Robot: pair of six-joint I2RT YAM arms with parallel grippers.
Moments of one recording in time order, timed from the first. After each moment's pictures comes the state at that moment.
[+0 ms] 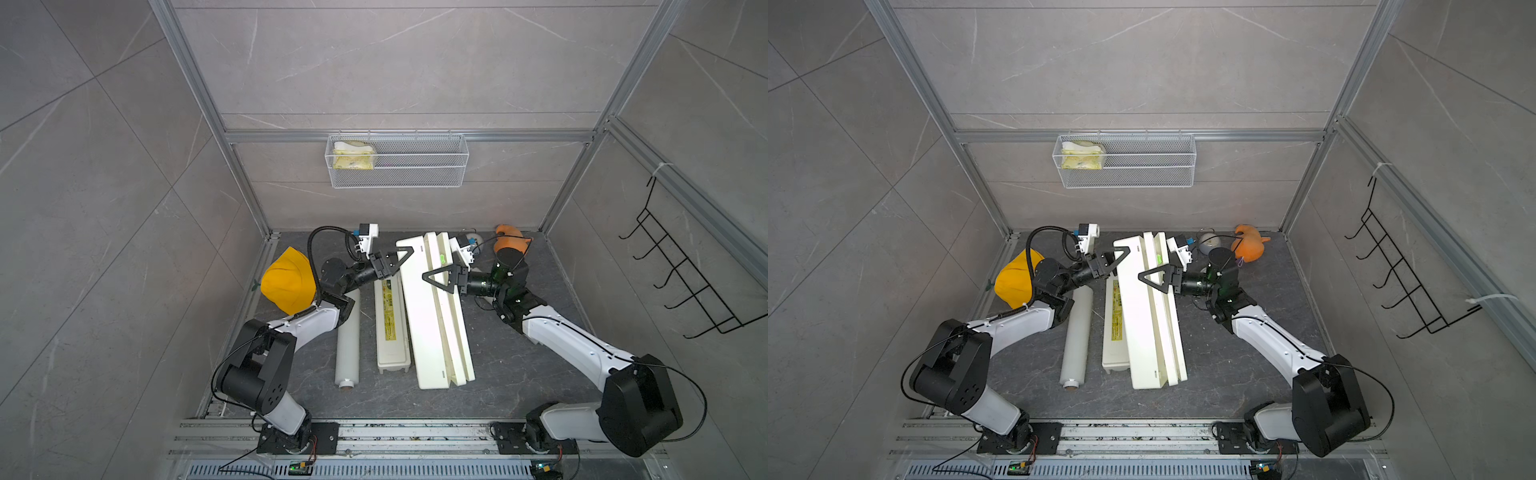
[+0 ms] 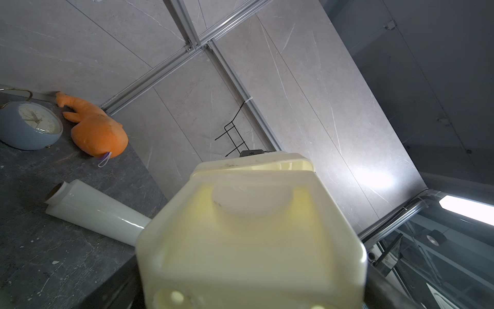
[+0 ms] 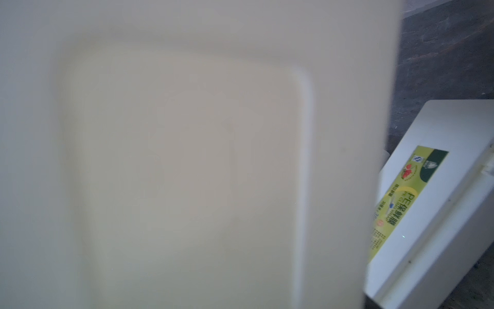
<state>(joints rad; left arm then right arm) -0.44 1.59 0.89 1.11 0.80 -1.28 0.40 1.36 0.92 0.40 -1.00 0.95</state>
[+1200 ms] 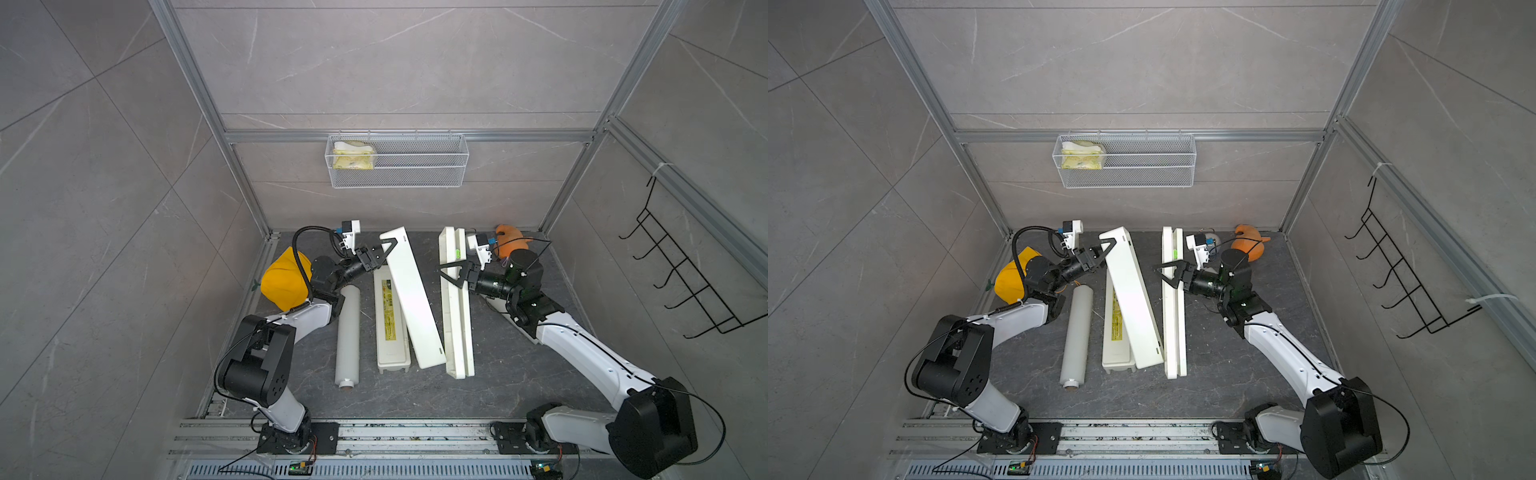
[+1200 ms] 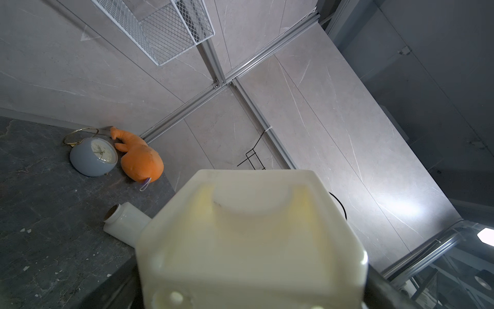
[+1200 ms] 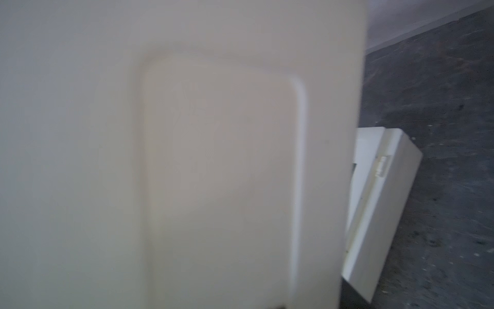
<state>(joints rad) -0.35 1.62 0.88 1.13 0.77 -1.27 0.34 1.26 0.93 0.12 -0.78 0.81</state>
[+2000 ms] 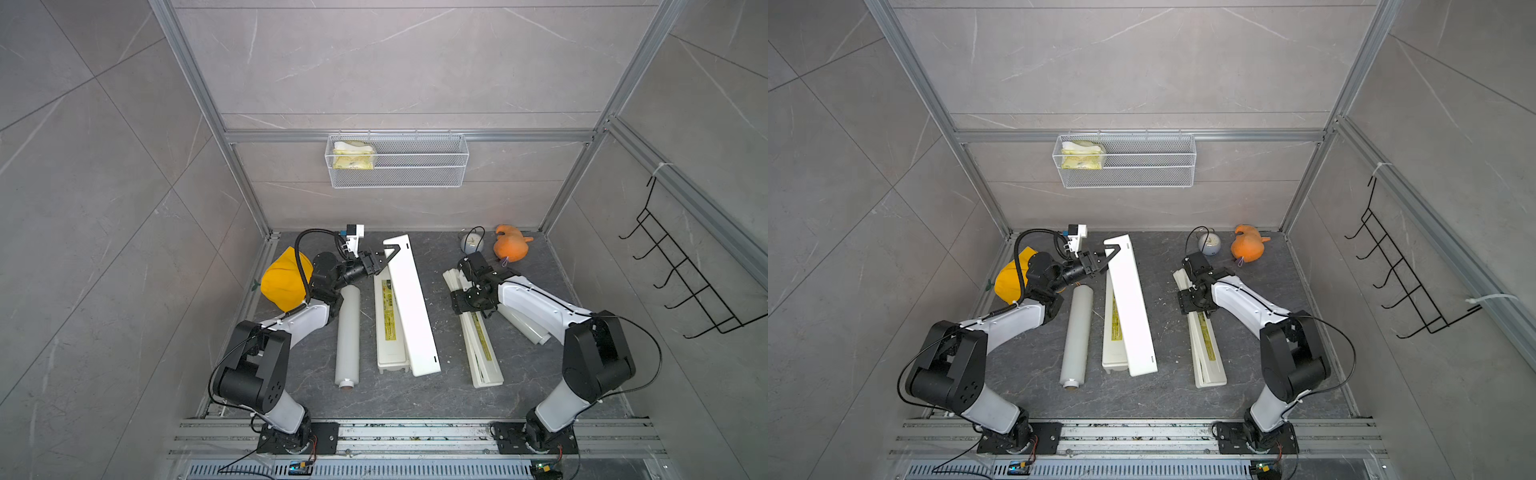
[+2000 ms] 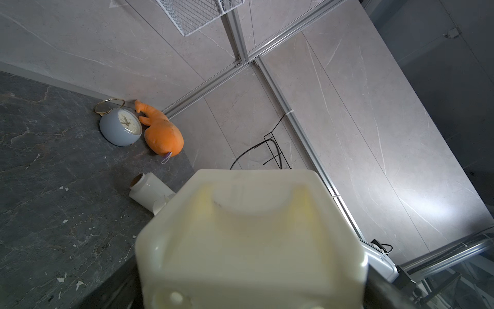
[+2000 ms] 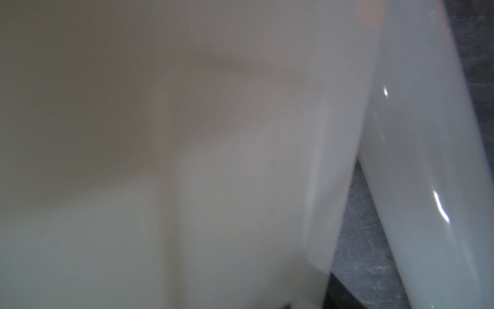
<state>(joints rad) -0.34 1.58 0.88 0.91 0.81 -1.17 0.41 1.70 1.23 -0.76 0.08 0.18</state>
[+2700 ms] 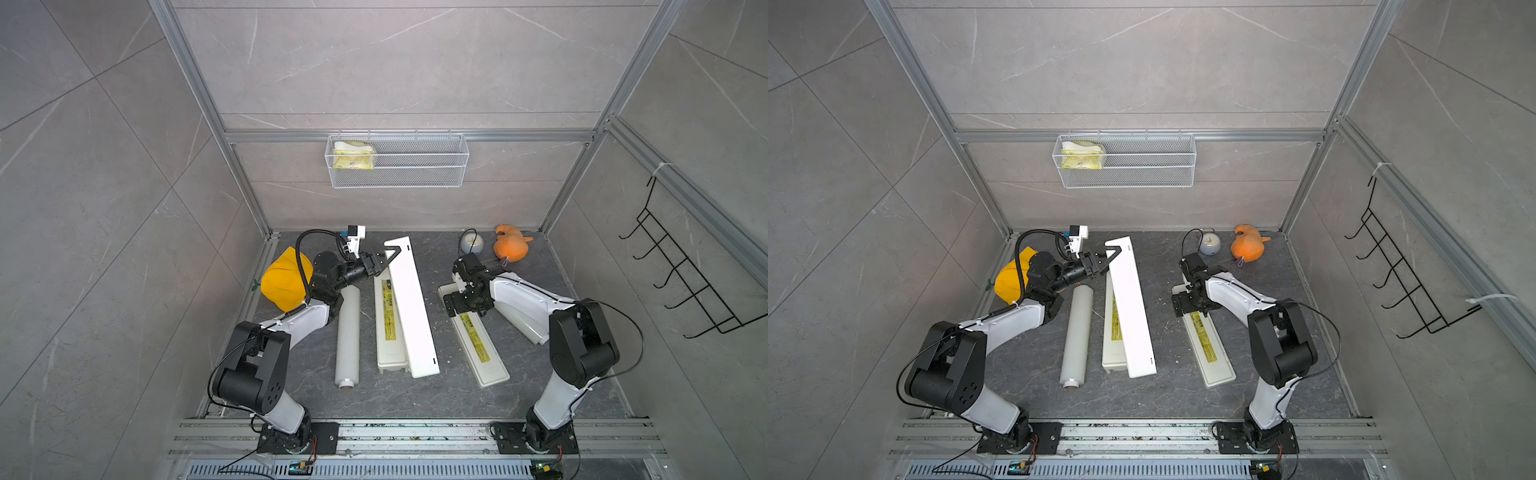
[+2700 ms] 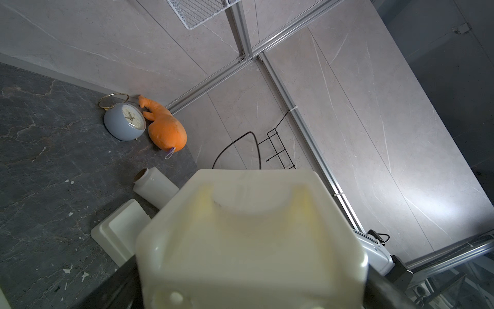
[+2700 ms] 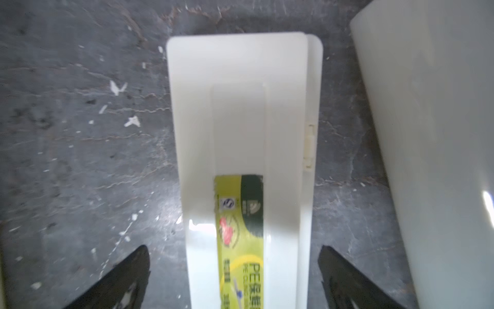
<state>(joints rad) -0.34 1.57 0.88 0.87 0.82 -1.15 0.39 1.74 1.25 -0.77 0.02 0.14</state>
